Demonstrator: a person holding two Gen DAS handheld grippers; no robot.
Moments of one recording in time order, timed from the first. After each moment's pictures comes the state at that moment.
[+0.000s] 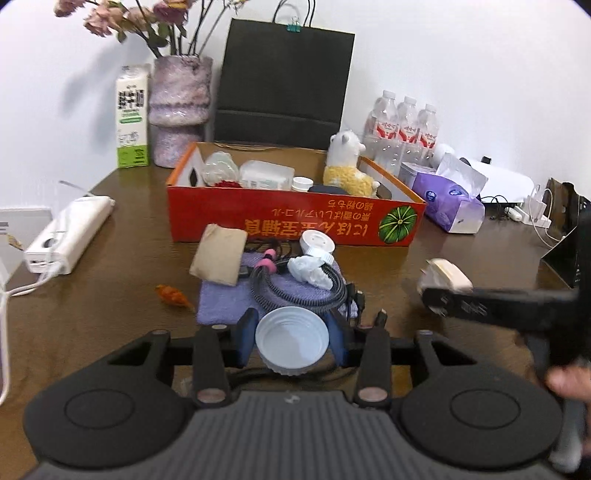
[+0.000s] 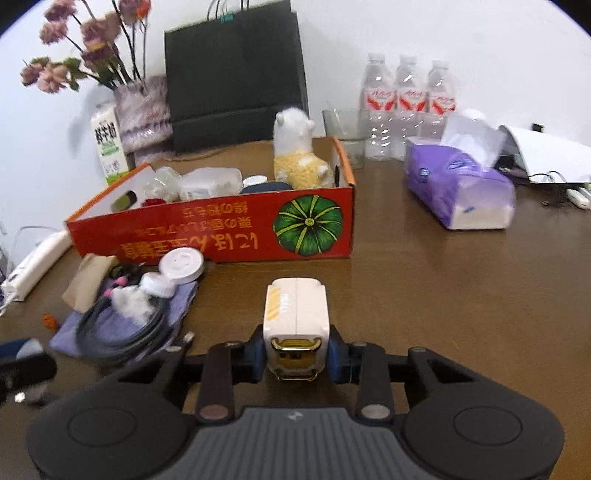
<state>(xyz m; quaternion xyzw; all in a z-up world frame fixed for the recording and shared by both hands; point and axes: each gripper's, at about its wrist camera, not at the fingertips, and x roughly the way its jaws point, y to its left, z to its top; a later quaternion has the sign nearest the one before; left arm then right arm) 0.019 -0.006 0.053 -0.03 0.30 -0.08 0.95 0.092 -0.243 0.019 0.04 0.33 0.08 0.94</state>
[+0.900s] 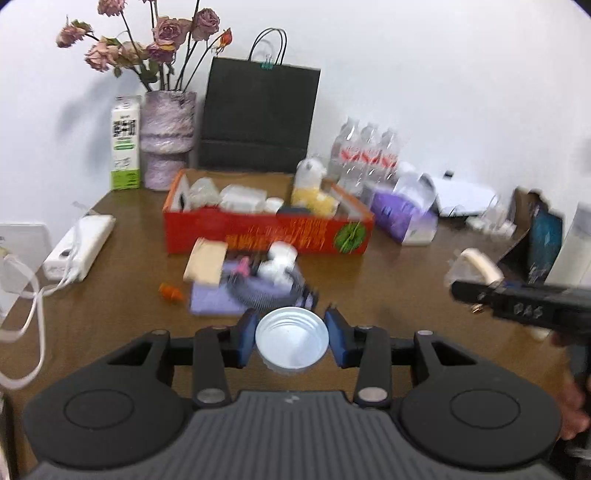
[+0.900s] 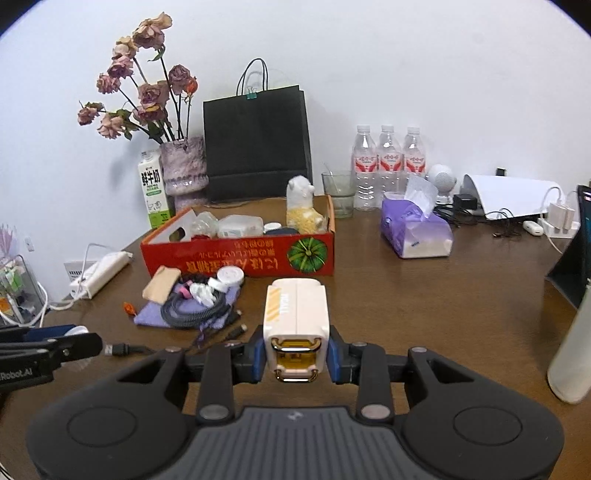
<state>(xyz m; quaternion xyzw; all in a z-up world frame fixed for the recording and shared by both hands) -0.038 -0.005 0.097 -0.05 0.27 -0.13 0.95 -0.038 -0.269 0.086 0.03 0.26 0.09 0.96</state>
